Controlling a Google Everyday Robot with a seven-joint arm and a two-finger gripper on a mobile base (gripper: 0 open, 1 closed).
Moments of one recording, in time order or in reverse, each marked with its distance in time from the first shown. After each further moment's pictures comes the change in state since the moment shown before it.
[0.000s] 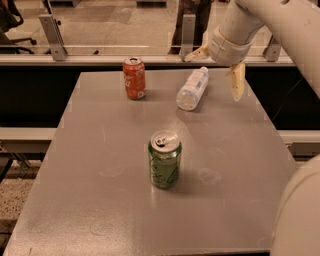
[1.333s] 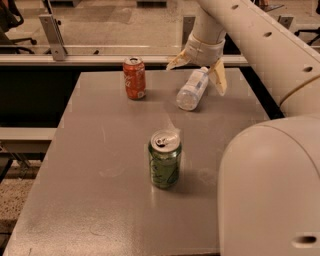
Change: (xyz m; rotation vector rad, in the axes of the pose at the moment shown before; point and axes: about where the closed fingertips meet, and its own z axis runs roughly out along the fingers) arm -0.007 -0.037 0.040 -0.116 -0.037 -0.212
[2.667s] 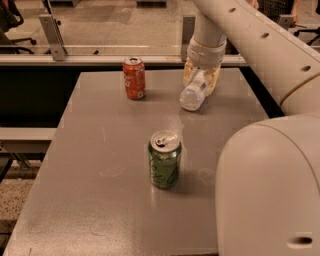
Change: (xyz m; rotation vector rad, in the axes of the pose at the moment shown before) arm 0.004 0.010 0.007 -0.047 0.014 -0.029
